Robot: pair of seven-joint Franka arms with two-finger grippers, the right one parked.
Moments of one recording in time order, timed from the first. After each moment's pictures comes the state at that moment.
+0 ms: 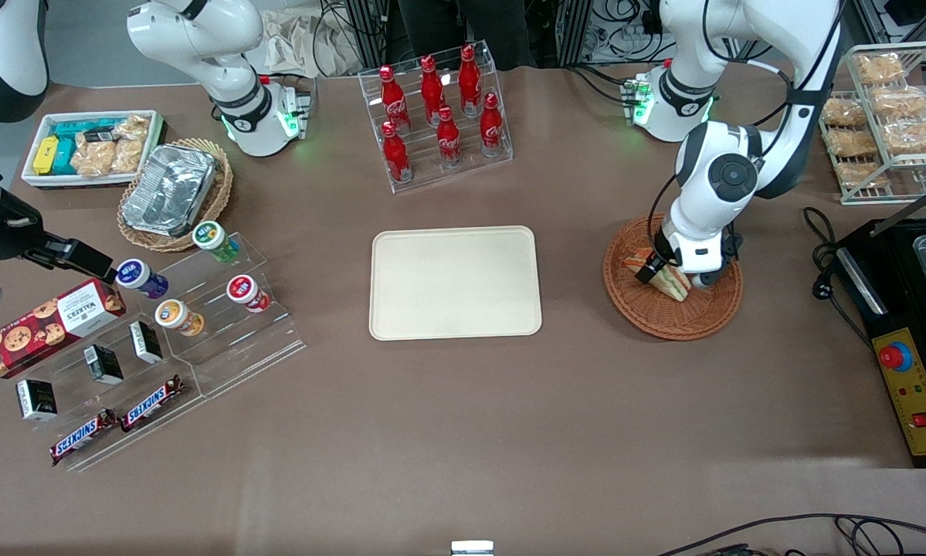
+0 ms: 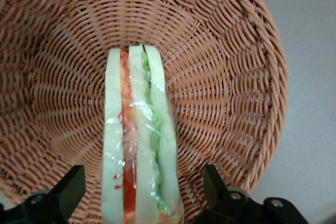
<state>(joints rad) -0.18 0.08 -0.11 -2.50 0.01 2.55 -1.14</state>
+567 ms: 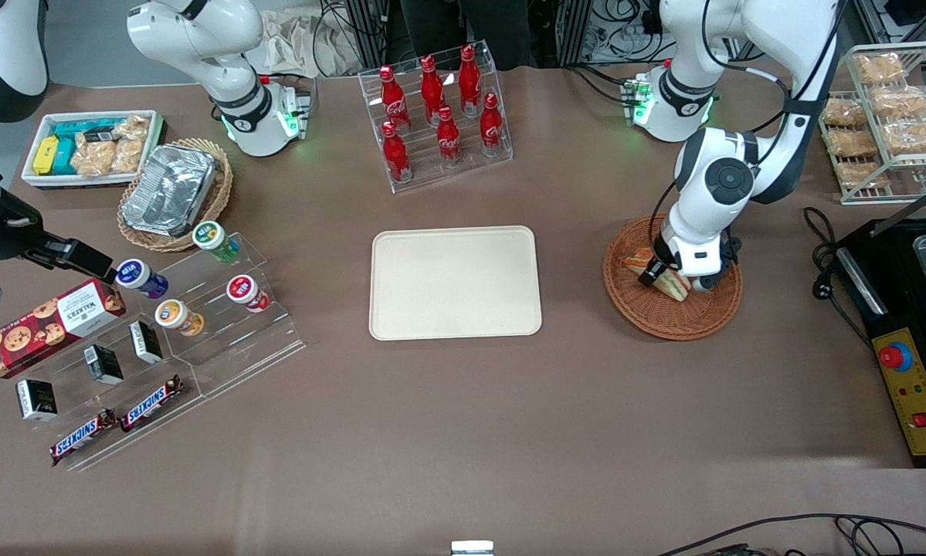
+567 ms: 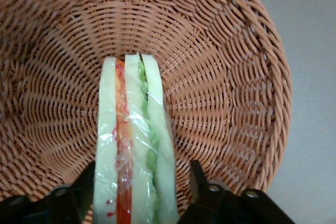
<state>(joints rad) -0.18 0.10 -0.10 -2.51 0.02 2.60 -1.16</state>
